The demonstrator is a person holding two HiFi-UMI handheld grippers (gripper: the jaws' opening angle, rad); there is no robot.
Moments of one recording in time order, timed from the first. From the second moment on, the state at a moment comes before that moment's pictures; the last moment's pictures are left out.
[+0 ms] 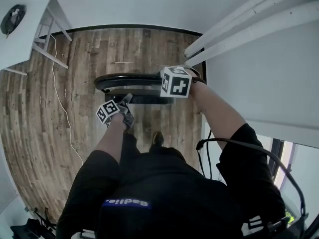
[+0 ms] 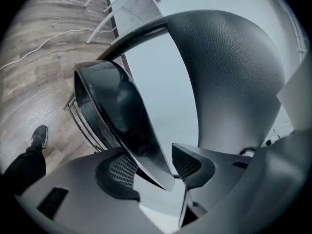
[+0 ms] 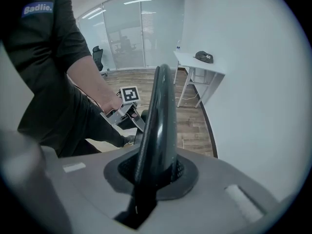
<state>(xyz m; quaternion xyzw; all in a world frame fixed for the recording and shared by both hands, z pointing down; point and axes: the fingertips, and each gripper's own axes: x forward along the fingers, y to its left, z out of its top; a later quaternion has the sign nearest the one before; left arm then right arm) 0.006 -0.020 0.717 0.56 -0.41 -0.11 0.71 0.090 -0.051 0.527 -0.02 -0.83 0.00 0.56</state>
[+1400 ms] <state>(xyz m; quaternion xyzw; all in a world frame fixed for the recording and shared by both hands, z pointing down) 0.048 -0.143 0.460 0.81 -0.19 0.54 -0.13 0.105 -0.115 0.522 -0.03 -0.84 0.02 0.55</state>
